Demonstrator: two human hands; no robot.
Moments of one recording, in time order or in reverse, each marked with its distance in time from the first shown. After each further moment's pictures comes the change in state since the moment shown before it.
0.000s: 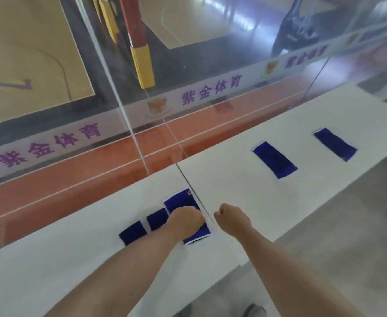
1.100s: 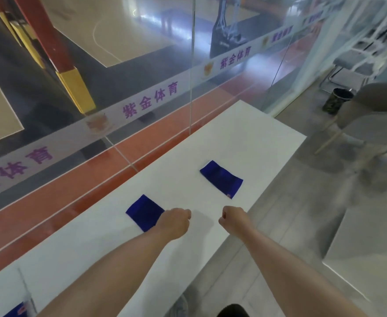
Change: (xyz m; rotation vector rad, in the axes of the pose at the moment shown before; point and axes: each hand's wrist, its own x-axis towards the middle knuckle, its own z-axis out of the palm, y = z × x) left_hand 0.442 0.276 -0.238 -0.374 0.067 -0.014; right_hand 0.193 0.432 -0.343 0.074 0.091 0.183
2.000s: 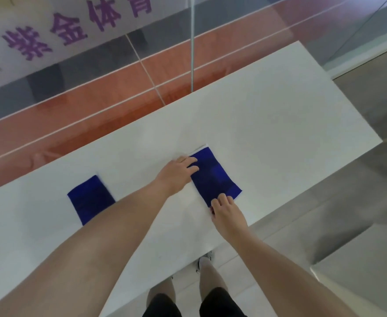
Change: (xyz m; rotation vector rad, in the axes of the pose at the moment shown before) left_hand 0.297 0.001 0.049 0.051 0.063 0.066; right_hand 0.242 0.111 0.013 -0.433 0.118 -0.659
